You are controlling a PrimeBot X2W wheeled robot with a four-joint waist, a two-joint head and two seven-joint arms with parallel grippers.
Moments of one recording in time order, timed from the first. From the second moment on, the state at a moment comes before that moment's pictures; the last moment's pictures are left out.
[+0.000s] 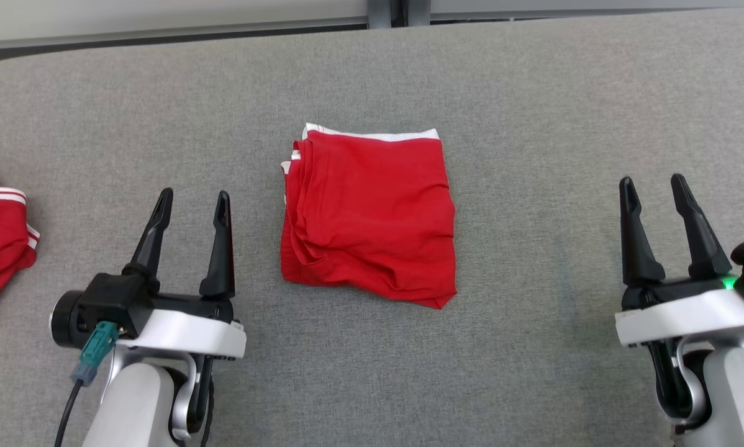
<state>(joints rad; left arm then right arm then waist) -0.25 0.11 -0.16 0.16 -0.26 0.02 -0.26 -0.26 -0.15 0.07 0.14 0.32 0.13 -0.15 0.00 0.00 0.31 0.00</state>
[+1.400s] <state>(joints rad) 0.06 0.16 -0.15 0.08 -0.29 0.10 -0.18 0.06 -0.12 0.03 -0.01 0.24 0.13 0.02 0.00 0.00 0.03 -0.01</state>
